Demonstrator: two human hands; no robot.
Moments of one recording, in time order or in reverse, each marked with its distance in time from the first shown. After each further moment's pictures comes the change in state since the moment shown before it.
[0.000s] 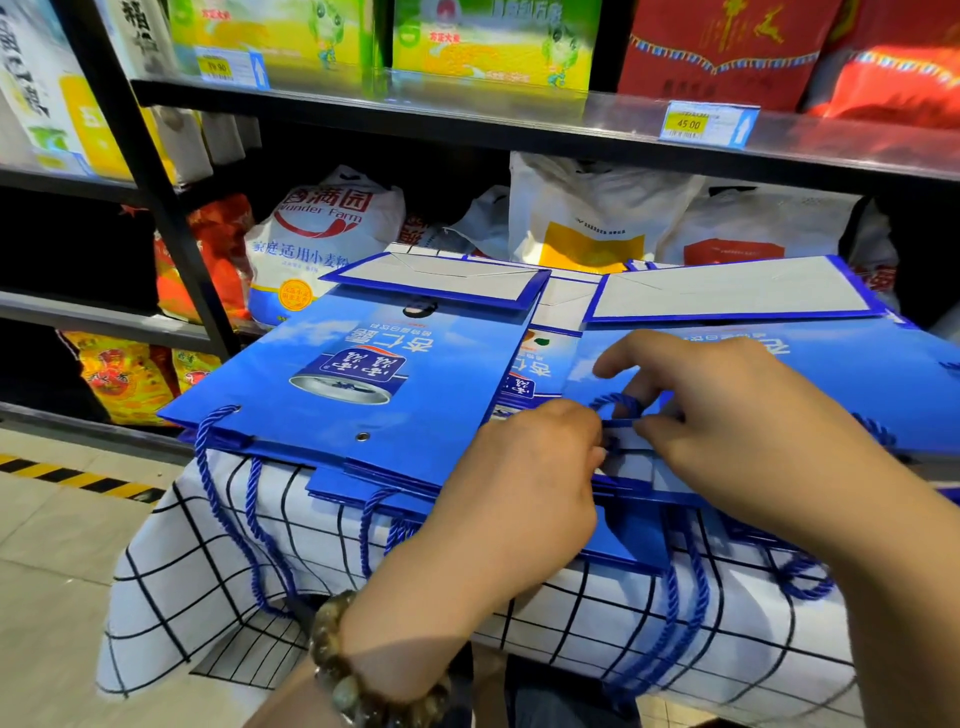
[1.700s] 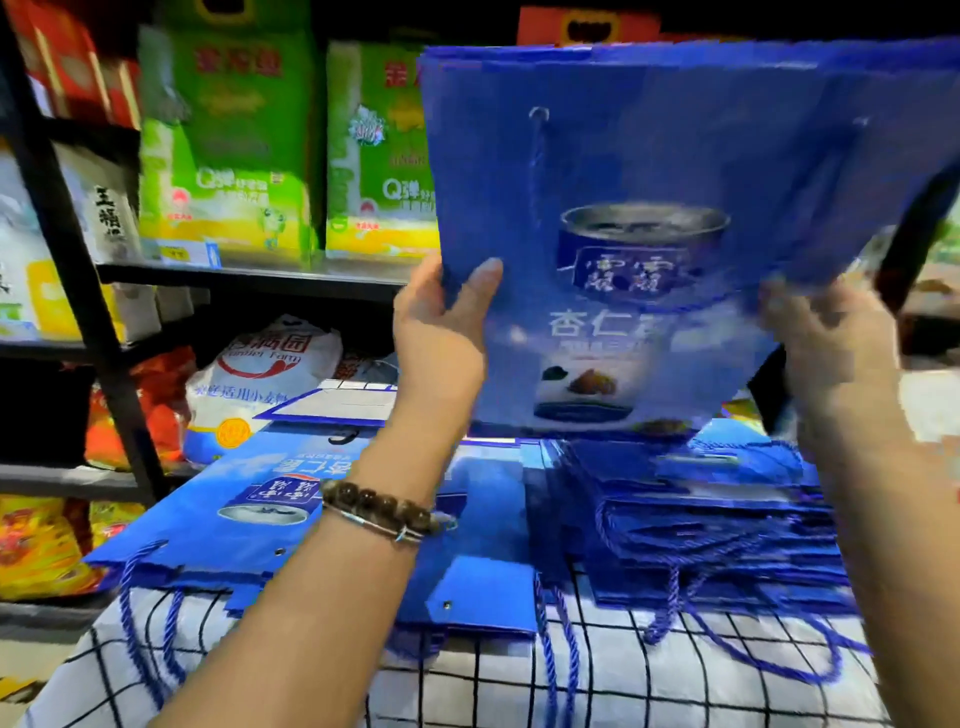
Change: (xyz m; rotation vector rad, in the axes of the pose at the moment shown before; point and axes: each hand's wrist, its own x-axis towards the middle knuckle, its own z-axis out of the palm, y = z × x) left_hand 0.102 0.073 -0.059 -1.179 0.709 0.189; right_hand -0.011 0.142 -0.101 0.861 0.971 -0.036
